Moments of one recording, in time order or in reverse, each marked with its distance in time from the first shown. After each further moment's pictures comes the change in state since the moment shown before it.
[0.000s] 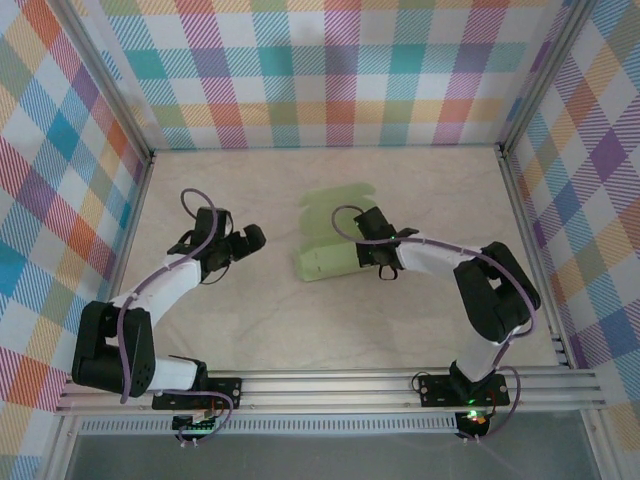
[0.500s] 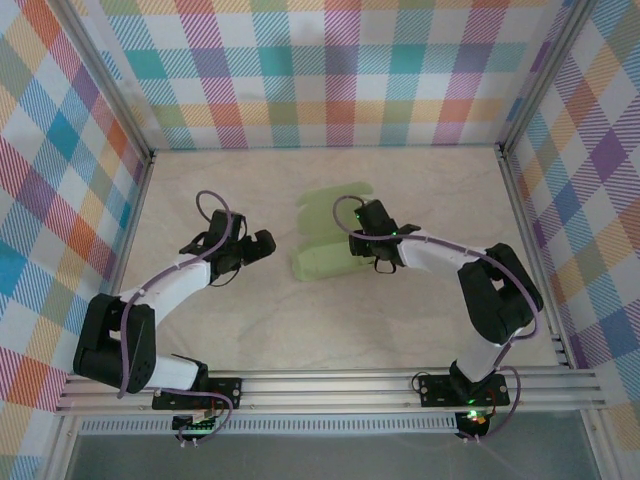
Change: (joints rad) left arm -0.081 0.014 0.001 -0.005 -0.061 -0.010; right arm -0.029 -0.015 0.056 0.031 -0.078 0.006
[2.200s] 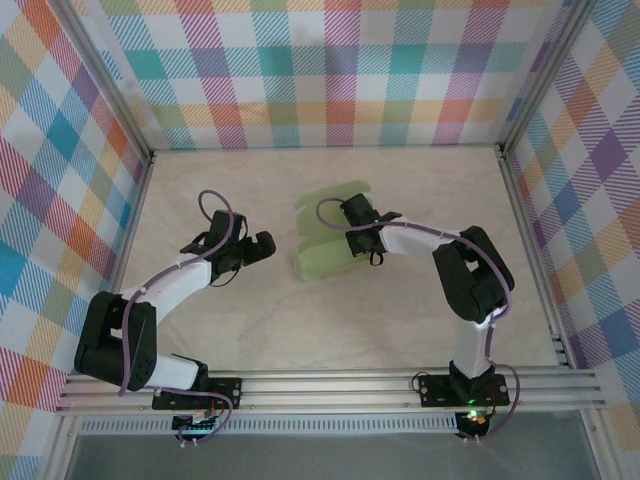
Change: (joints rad) left arm 0.000 0.017 0.000 0.002 -0.006 0.036; right arm 0.023 0.200 0.185 -0.153 0.144 -0.176
